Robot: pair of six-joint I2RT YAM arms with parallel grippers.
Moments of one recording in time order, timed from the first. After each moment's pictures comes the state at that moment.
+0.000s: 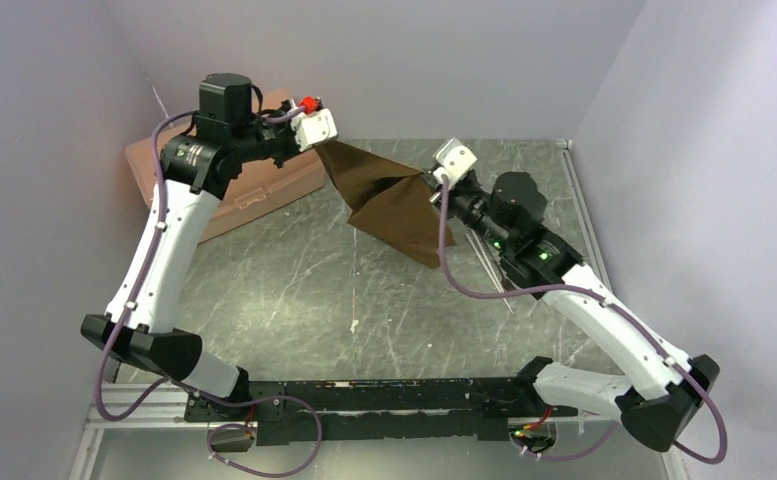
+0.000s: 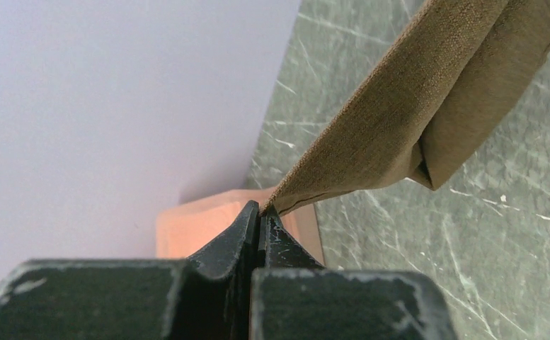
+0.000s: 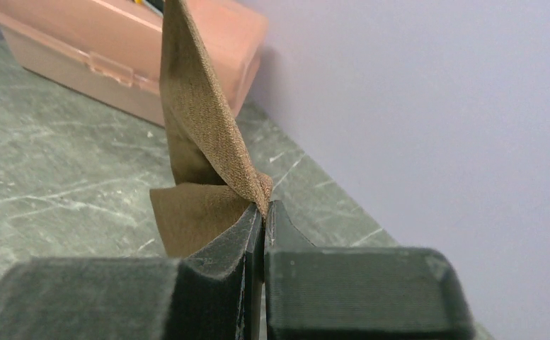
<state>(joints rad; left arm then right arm) -0.30 1.50 1.86 -0.82 0.47 0.92 0.69 1.09 1.12 -0.06 -0.01 -0.37</state>
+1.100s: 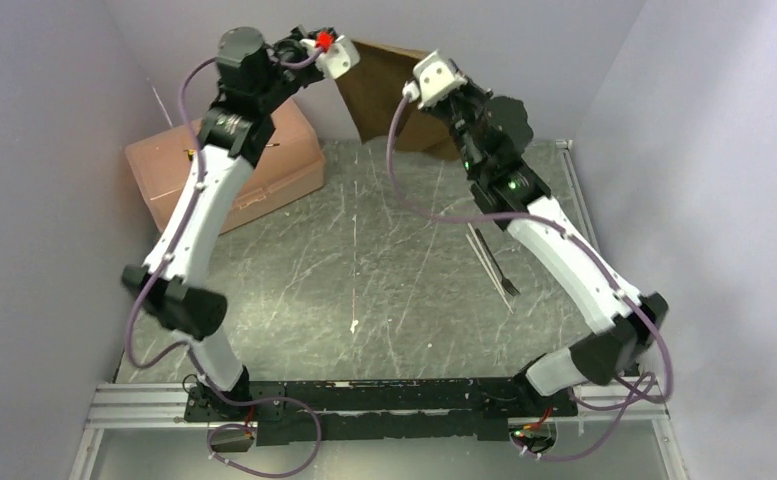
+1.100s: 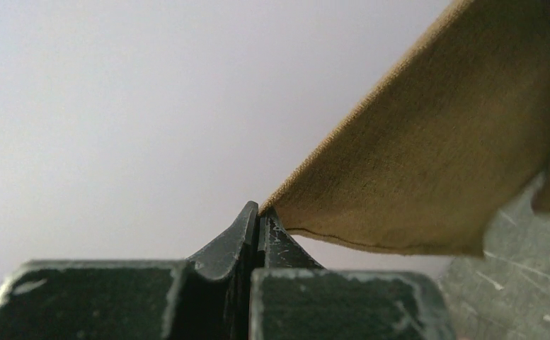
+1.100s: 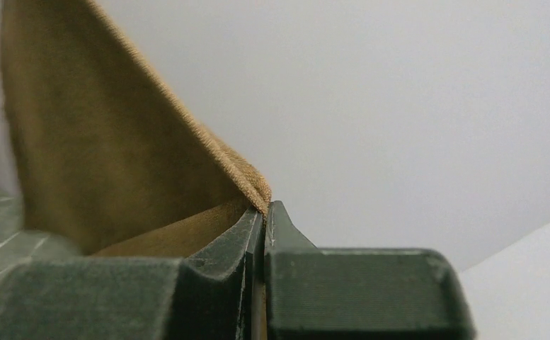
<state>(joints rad) -0.35 1.81 2.19 -0.24 0.27 0.87 0.56 1.51 1.65 0.16 0.24 -0.80</state>
